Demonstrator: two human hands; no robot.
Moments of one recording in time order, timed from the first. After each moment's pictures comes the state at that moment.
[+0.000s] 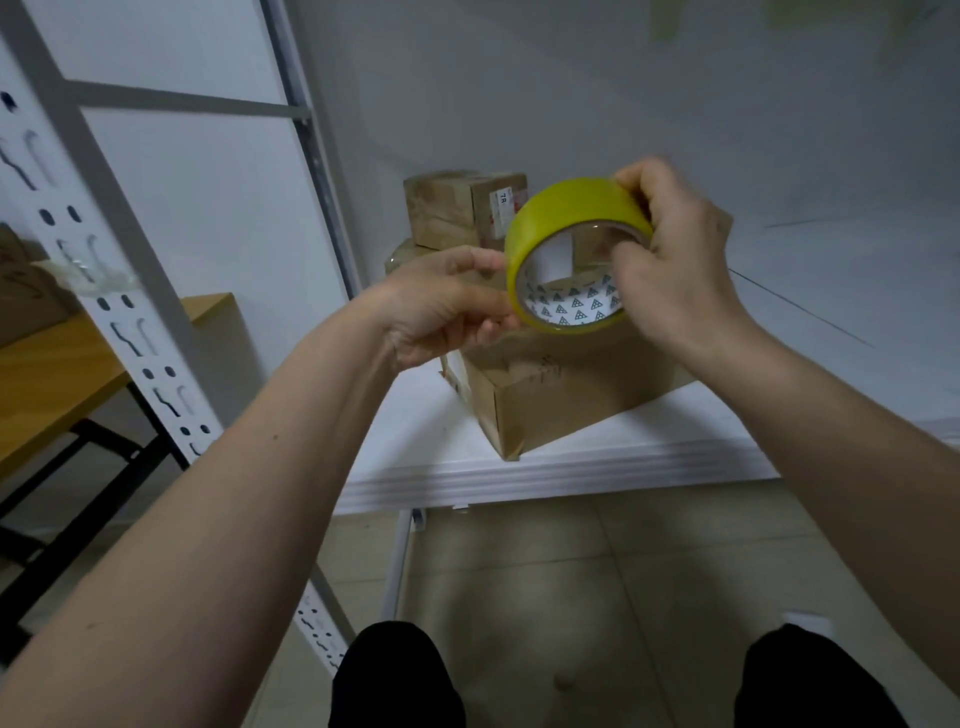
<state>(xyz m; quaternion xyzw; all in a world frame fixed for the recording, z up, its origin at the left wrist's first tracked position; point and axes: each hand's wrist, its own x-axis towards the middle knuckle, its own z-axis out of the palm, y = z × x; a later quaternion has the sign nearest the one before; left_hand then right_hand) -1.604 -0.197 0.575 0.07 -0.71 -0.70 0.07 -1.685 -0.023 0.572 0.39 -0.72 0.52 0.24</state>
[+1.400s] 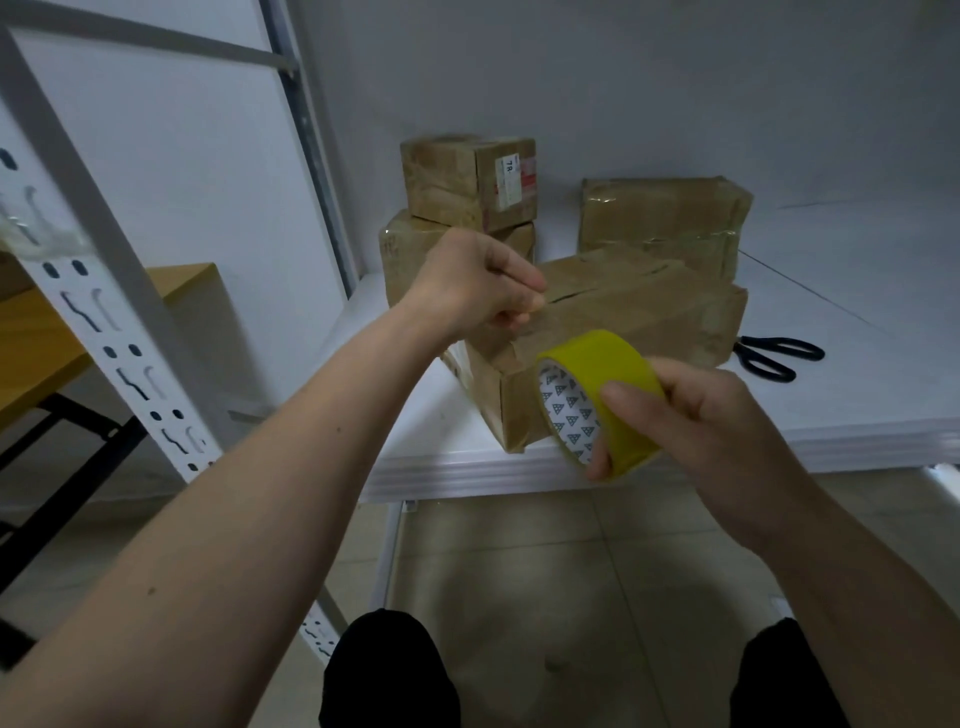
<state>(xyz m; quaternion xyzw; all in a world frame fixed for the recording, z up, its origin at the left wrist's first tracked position) -1.628 -0.195 0.556 0.12 -0.85 -0.47 0.19 -1.640 0.012 0.494 0.39 -0.64 0.64 -0.14</state>
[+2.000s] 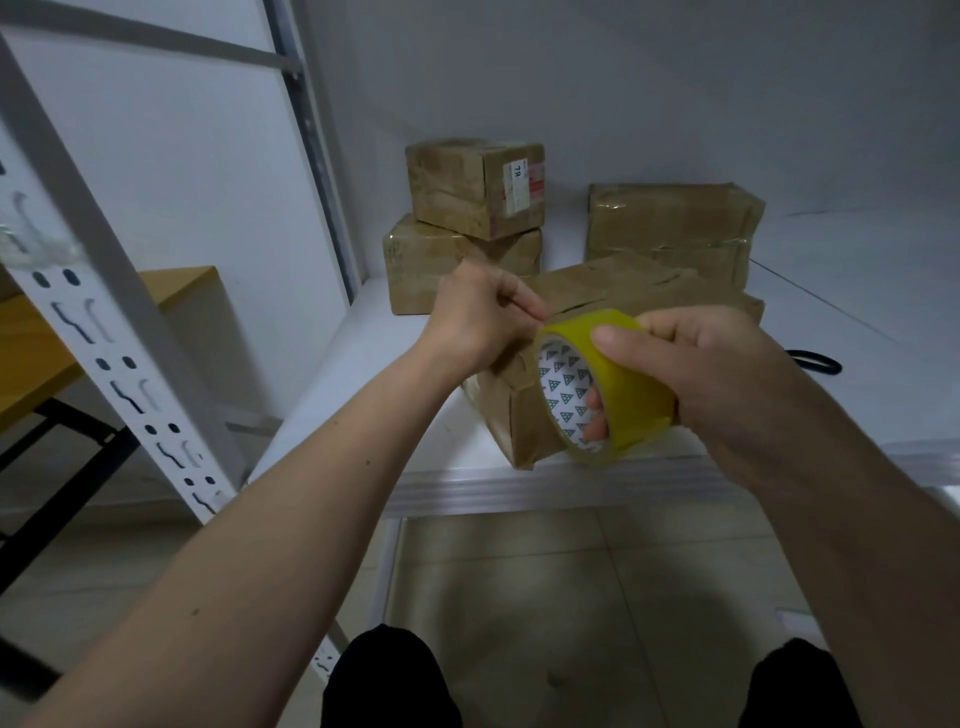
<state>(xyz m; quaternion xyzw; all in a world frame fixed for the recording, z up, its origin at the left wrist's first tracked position) -1.648 -0.206 0.527 0.14 -0.88 -0.38 0.24 -1.647 -0.011 0.539 0.31 -0.68 0.64 -0.18</state>
